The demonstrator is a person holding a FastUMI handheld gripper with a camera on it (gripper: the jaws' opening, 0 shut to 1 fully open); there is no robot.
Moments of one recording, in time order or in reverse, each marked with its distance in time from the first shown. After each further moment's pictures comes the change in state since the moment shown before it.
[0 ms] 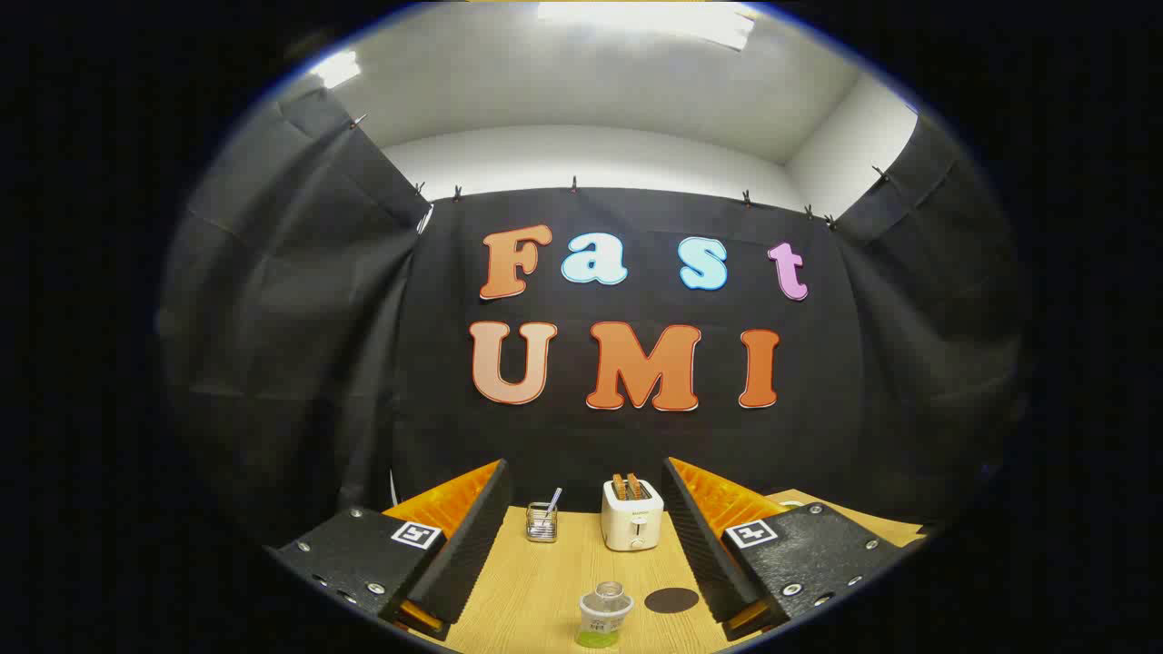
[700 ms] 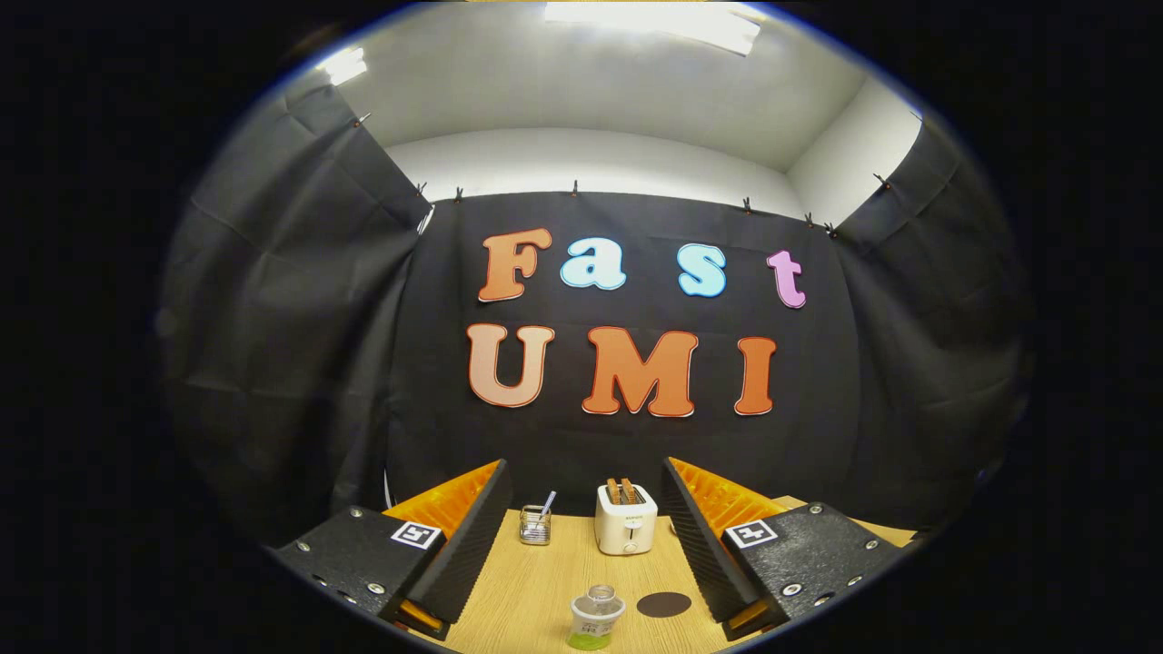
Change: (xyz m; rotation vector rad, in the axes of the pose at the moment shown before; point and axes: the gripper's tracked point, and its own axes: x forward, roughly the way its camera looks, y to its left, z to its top) arm 0.000 -0.005 0.002 -0.016 -0.013 -0.012
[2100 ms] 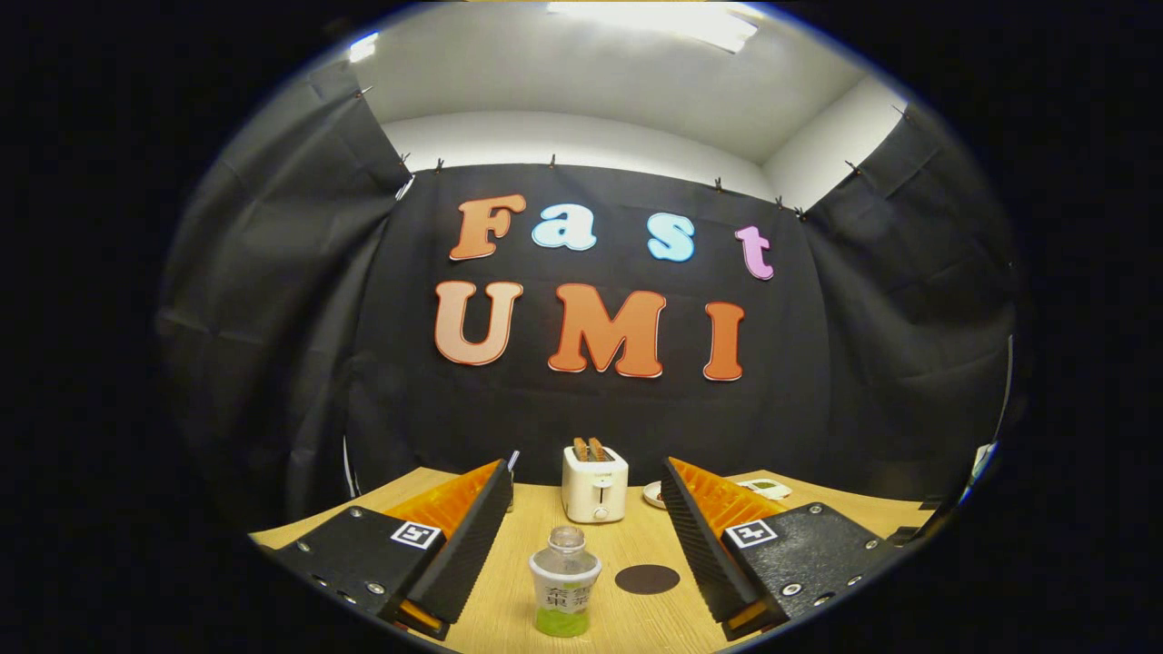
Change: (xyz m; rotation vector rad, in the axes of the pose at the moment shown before) arm 0.000 -0.018 -0.142 -0.029 0.030 -0.081
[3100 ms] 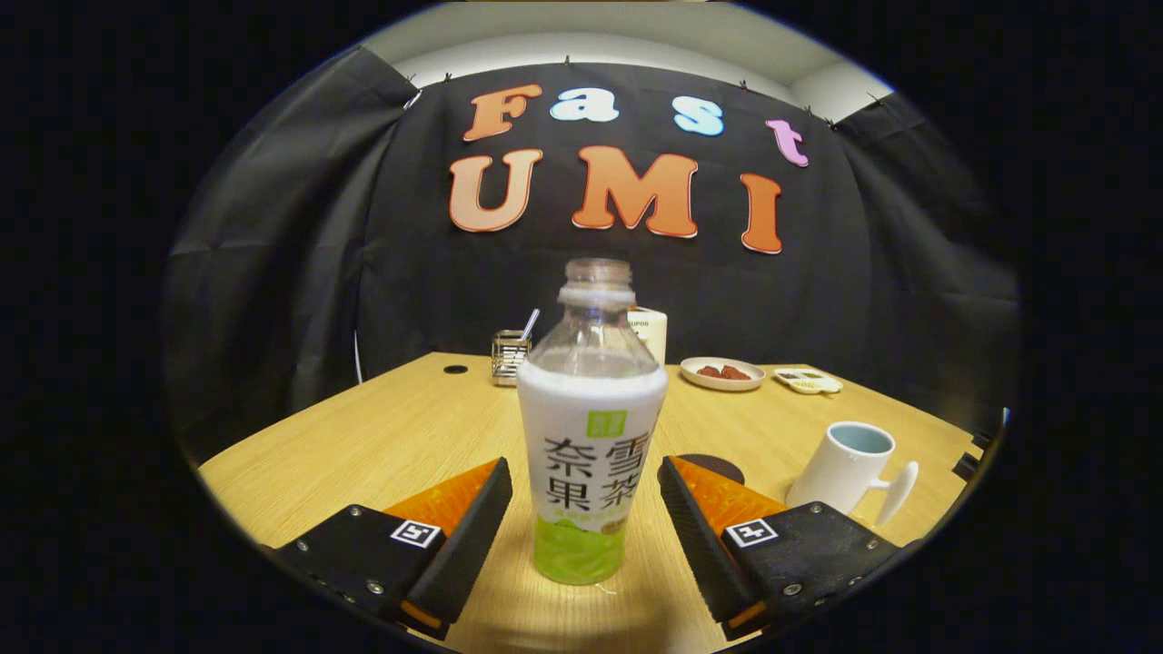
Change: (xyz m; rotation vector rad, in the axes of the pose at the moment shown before) arm 0.013 0.021 -0.197 0.018 0.388 0.071
